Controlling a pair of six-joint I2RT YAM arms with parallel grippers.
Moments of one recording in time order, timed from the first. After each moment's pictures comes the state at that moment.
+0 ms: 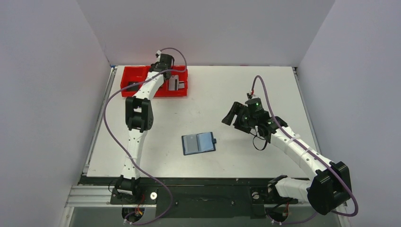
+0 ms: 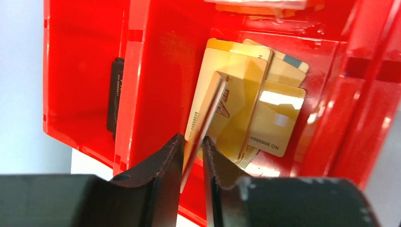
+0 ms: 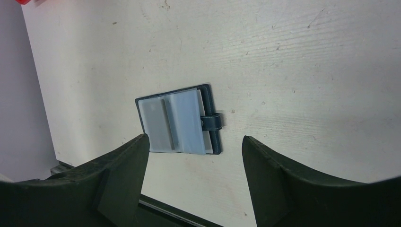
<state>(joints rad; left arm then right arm) -0.24 2.60 2.42 -0.72 -0.71 -0.03 0.47 1.20 0.87 -0.43 -0.09 0.77</state>
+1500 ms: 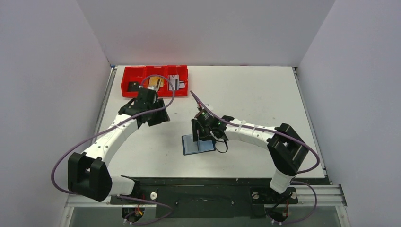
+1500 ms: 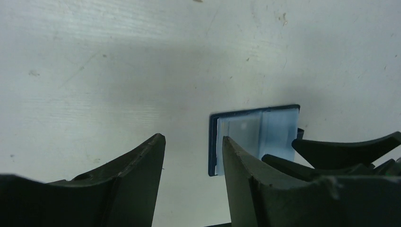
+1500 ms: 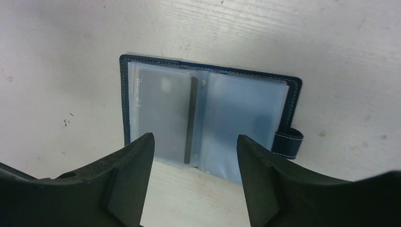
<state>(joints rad) -0.32 1.37 1.10 -0.65 -0.01 -0.58 0.88 1.70 1.12 -0.42 0.12 0.67</state>
